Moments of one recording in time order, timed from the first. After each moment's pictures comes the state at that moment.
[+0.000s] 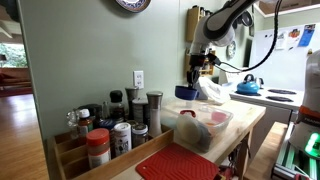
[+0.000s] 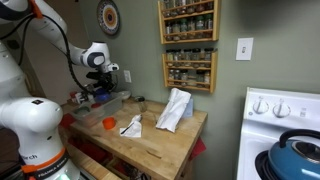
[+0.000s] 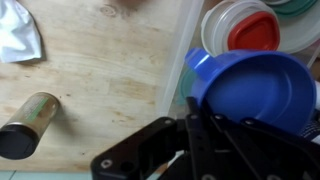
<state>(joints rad) 0.24 -0.17 0.16 -2.49 0.27 2.47 -0.07</state>
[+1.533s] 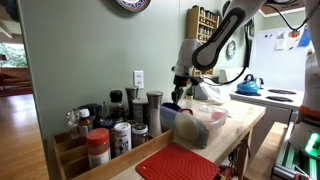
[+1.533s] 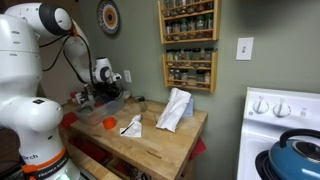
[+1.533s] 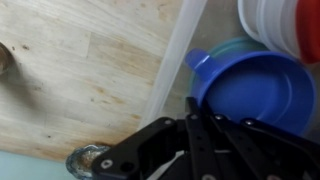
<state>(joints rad) 0.26 0.21 0.19 -2.33 -0.10 2.77 0.12</state>
